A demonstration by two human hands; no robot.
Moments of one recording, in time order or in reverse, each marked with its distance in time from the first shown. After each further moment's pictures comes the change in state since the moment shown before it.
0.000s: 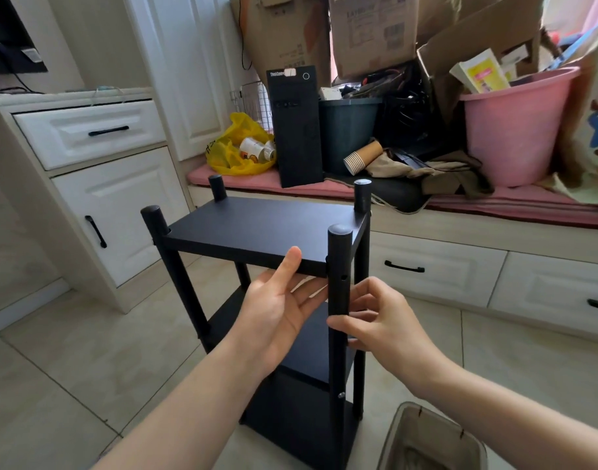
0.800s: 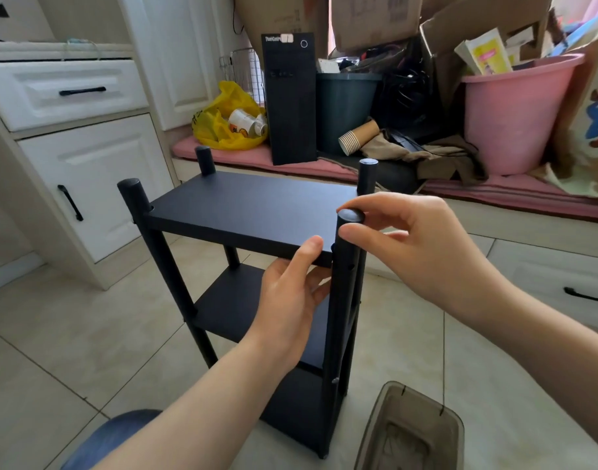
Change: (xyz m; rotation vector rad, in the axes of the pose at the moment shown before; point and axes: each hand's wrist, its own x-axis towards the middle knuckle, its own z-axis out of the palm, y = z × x) left_hand -0.001 -0.024 0.009 0.070 0.009 0.080; right_hand 0.010 -0.076 -0.031 -0.318 0.018 -0.485
